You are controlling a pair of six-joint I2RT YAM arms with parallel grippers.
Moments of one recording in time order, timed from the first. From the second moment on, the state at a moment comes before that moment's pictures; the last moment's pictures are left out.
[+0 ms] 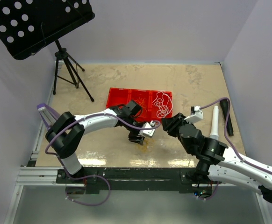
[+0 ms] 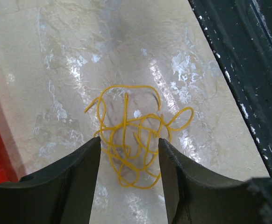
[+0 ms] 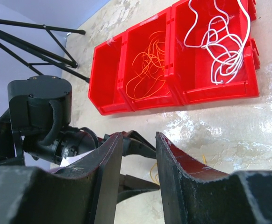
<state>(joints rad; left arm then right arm) -0.81 1.72 1.08 -0.49 0.78 0.98 1.06 0.68 0.64 -0.35 0.73 1.05</state>
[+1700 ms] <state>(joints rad) -0.86 1.73 1.00 -0.21 0.71 0.75 1.06 0.58 0.65 -0.48 0.78 1.11</state>
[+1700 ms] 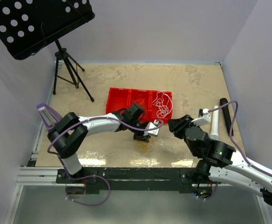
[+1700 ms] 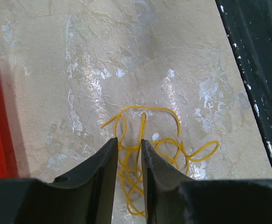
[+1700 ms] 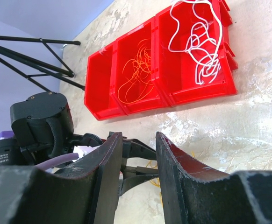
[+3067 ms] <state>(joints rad) -0.84 1.16 1.12 -0.48 0.48 0.58 1.06 0.68 0.61 -0.08 0.44 0.76</state>
